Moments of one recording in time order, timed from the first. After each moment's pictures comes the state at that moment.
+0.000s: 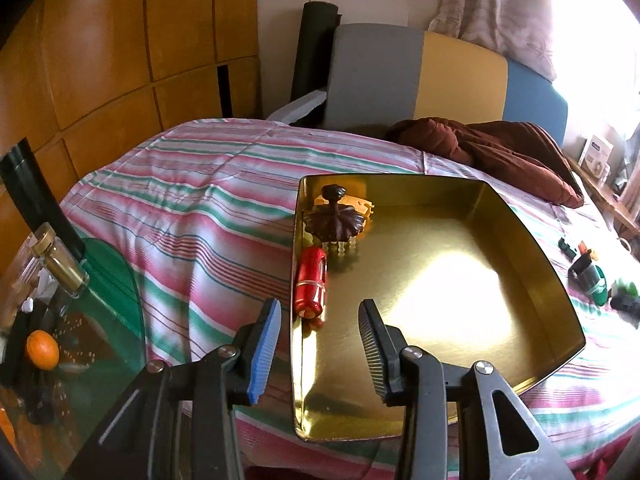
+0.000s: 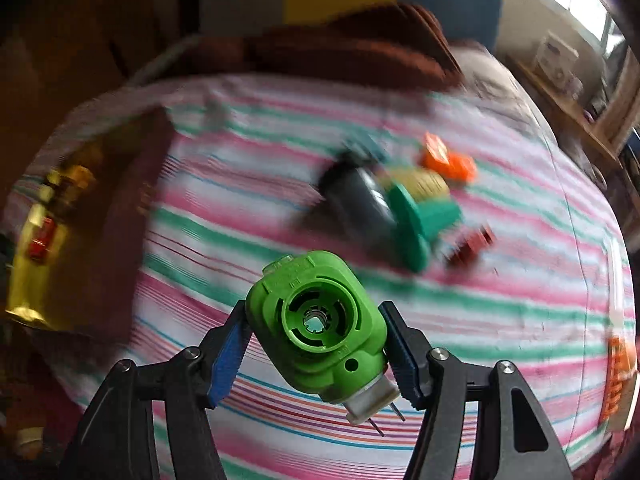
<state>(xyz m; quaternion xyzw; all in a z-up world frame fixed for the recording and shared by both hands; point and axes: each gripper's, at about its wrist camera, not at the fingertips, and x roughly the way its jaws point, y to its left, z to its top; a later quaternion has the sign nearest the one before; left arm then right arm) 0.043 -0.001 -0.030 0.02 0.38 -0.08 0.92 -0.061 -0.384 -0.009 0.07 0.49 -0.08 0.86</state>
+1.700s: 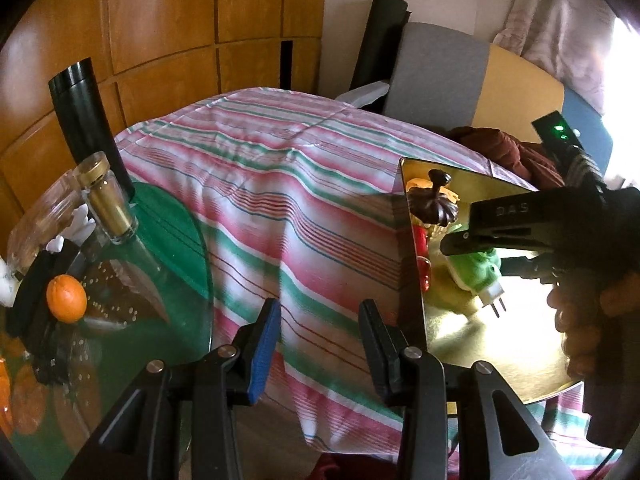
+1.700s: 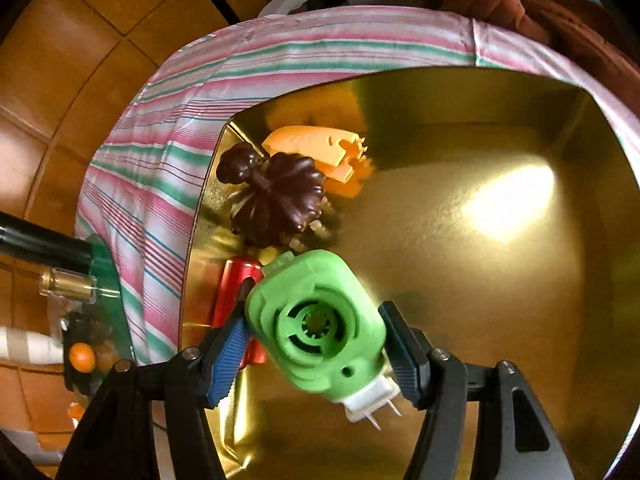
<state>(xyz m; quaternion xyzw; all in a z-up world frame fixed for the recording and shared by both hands) 0.042 0.077 -0.056 -0.04 0.41 0.00 0.91 0.127 -0.114 -0.066 0.17 0.58 0.09 0.80</state>
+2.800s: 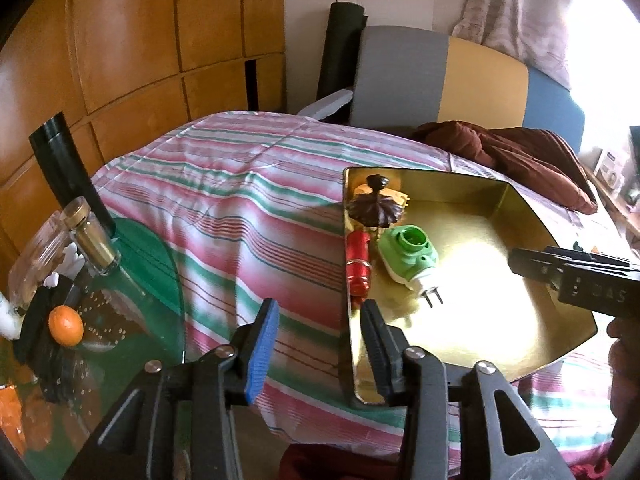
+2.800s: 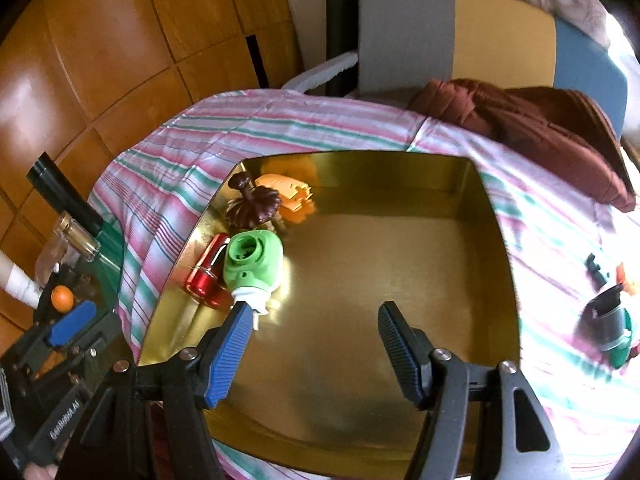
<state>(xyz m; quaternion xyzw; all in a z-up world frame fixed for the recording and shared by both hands) 0.024 0.033 -0.031 0.01 0.38 -0.04 0.92 0.020 -0.170 -0.002 0.05 0.44 0.08 0.89</state>
